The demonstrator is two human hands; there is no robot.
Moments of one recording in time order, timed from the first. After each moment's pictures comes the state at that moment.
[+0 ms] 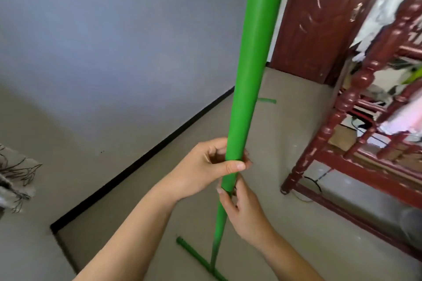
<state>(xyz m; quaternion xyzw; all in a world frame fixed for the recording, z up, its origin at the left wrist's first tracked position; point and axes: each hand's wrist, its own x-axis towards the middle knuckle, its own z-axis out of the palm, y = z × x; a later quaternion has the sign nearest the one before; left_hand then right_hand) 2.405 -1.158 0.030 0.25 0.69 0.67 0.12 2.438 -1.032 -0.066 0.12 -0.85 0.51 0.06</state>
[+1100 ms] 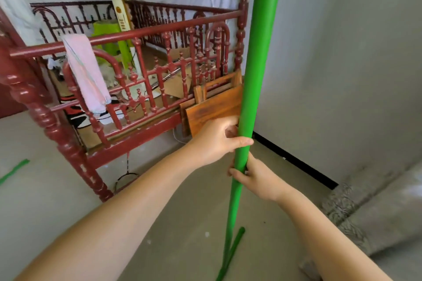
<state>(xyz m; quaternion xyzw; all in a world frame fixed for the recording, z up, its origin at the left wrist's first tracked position) 2.630 -0.759 0.058 0.69 0.50 0.37 0.38 2.775 -0.740 -0.035 -0.41 -0.81 0.36 0.23</state>
